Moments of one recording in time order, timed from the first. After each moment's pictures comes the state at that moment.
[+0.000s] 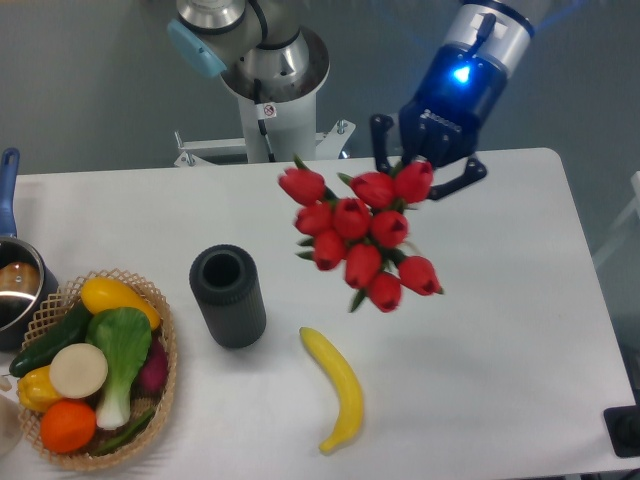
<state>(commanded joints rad) 2.75 -1.65 -1.65 -1.12 0.35 1.07</state>
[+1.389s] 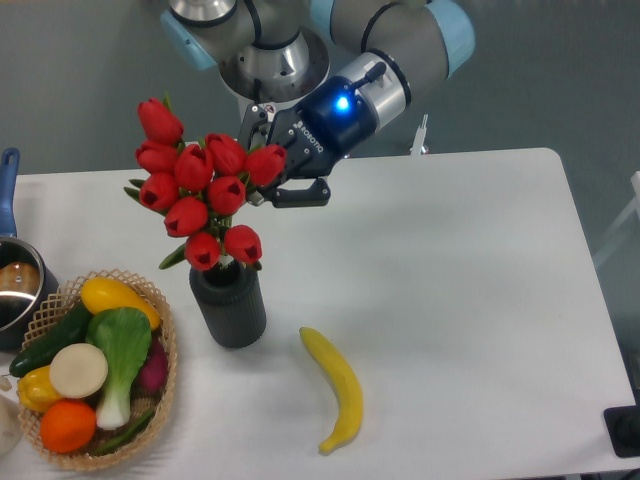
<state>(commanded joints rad) 2.67 -1.62 -1.93 -1.04 0.12 1.20</state>
